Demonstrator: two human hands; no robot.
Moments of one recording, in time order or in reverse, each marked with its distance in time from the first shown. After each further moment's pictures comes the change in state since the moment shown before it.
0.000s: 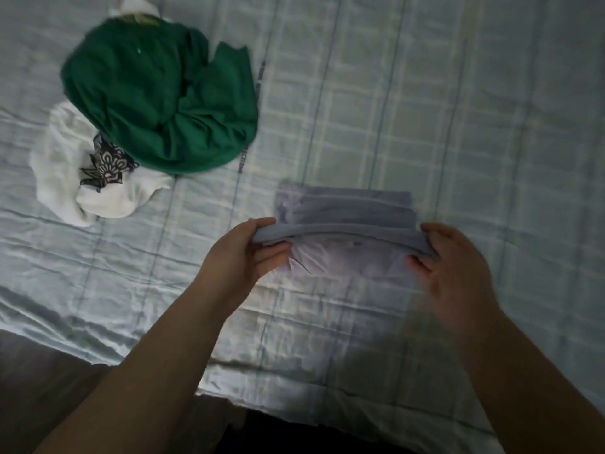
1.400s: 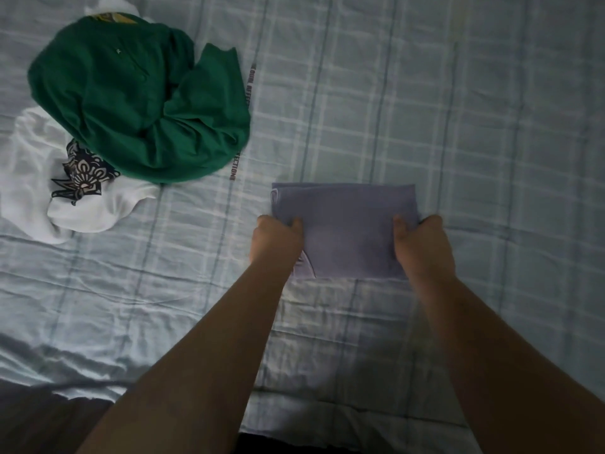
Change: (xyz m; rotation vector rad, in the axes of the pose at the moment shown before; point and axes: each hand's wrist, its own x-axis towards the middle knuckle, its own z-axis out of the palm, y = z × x) left_hand 0.083 -0.034 0.040 1.065 0.394 0.095; right_hand 0.075 0.049 0.026 -1.095 0.405 -0.085
